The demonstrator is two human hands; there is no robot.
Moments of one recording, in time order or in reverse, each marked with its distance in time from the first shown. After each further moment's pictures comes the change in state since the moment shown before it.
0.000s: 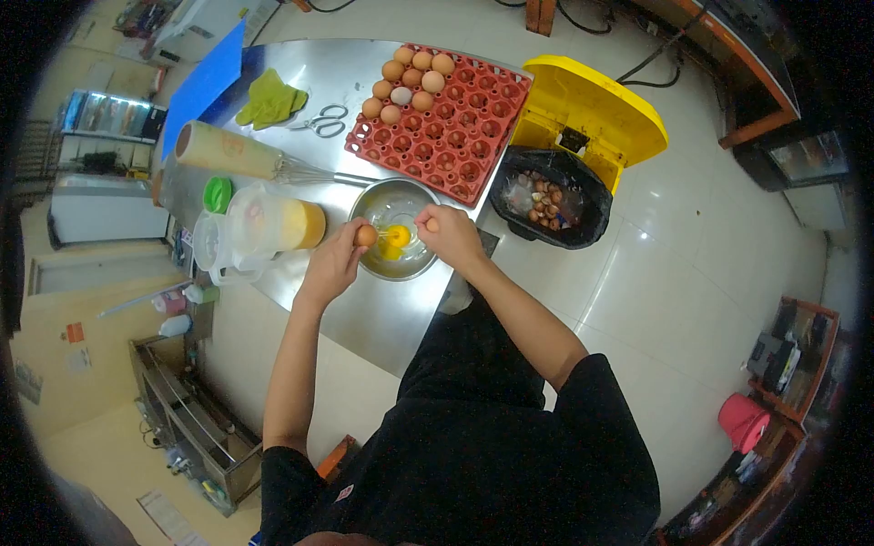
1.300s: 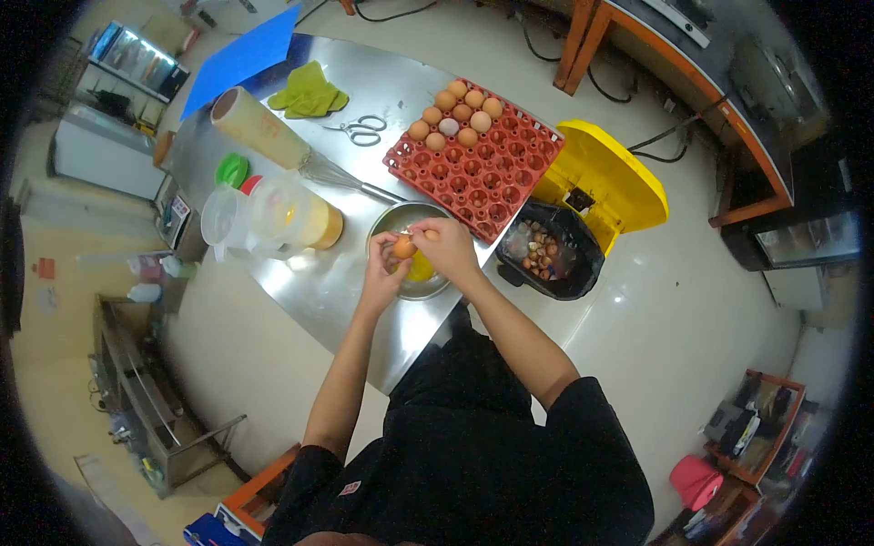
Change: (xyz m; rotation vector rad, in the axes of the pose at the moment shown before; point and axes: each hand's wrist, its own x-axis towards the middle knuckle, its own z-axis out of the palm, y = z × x) left_hand 0.010 -0.017 0.112 -1.142 0.443 -0.059; right_hand 0.031 -0.054 0.018 0.012 -0.106 -0.030
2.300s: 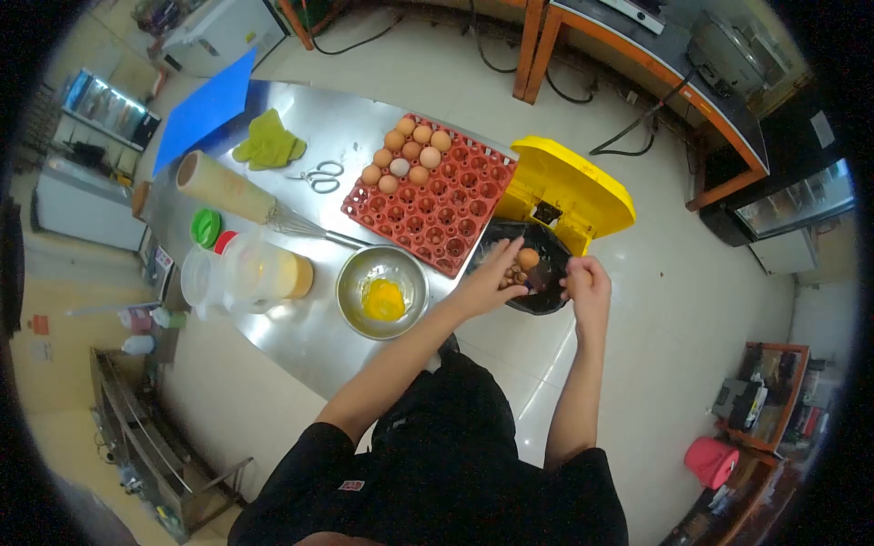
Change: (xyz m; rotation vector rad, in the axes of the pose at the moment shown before) left_hand 0.073 0.042 0.210 0.301 -0.567 0.221; right_hand -0.108 0.043 -0.232 0.322 0.635 0.300
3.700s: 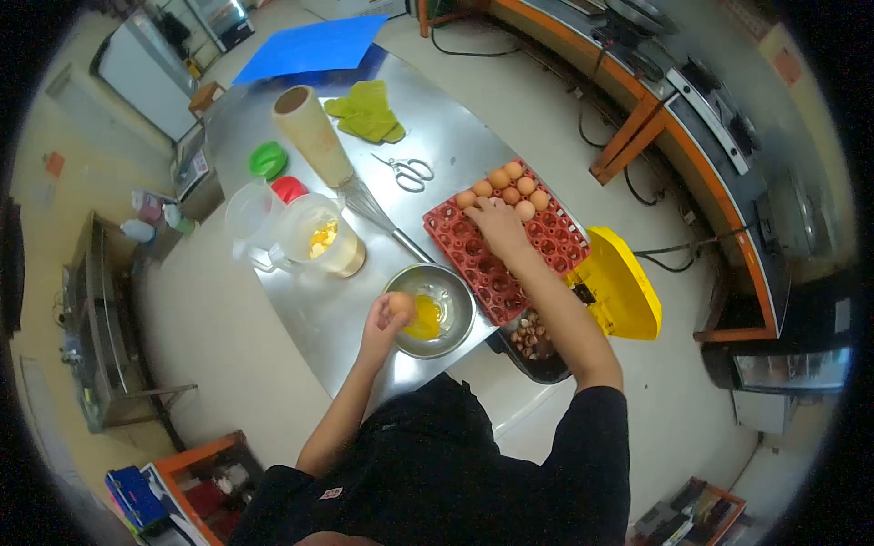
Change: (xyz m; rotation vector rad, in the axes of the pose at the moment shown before) left_hand -0.192 -0.044 -0.116 -0.755 0.892 -0.276; right_hand 0.123 -0.021 0.320 -1.065 -0.746 -1.335
